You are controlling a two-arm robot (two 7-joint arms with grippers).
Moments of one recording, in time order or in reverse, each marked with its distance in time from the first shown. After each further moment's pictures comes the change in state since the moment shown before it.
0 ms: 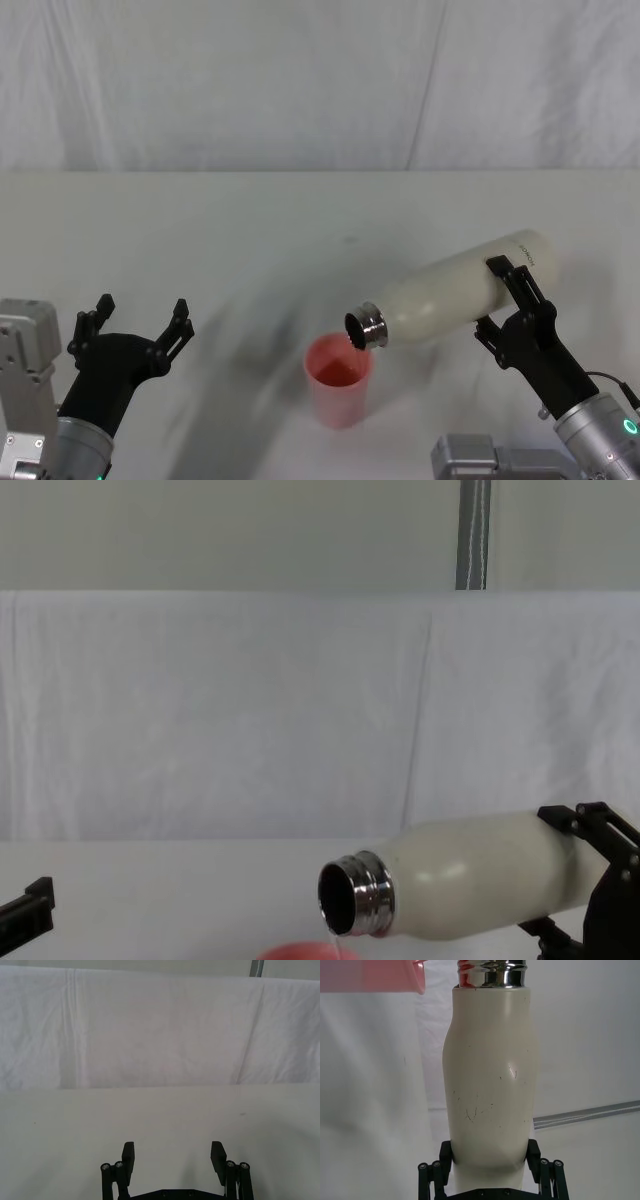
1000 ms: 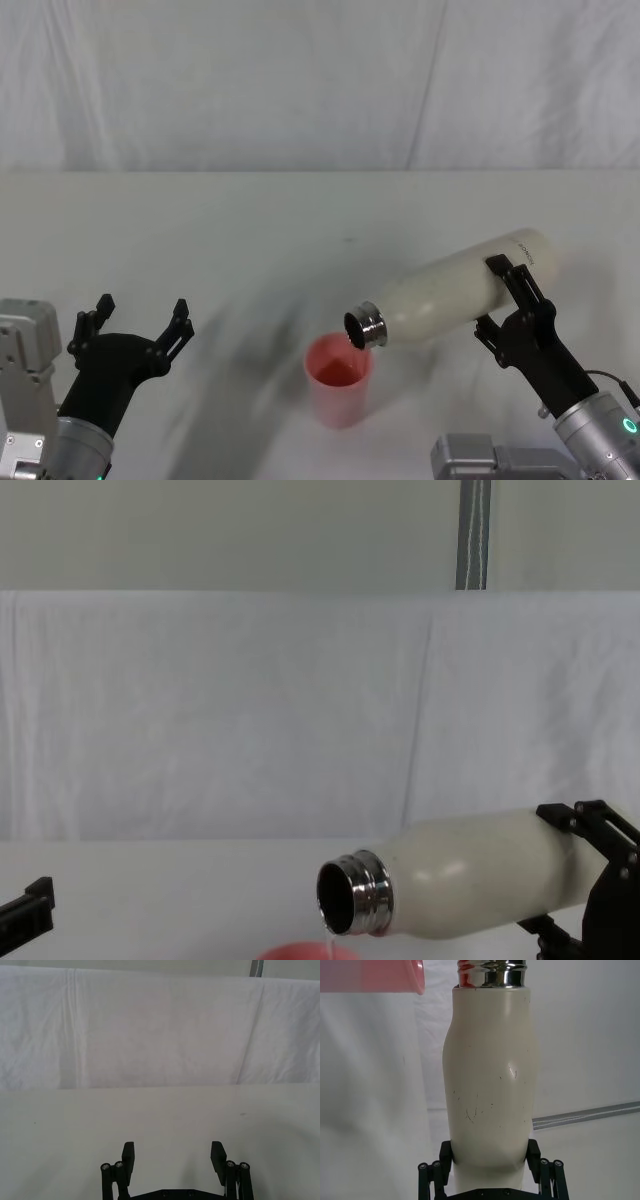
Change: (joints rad) left arm 0.000 0.000 0.000 0.000 0.000 0.000 0.000; right arm 0.003 0.002 -0.003 -0.001 -0.003 0.004 0.000
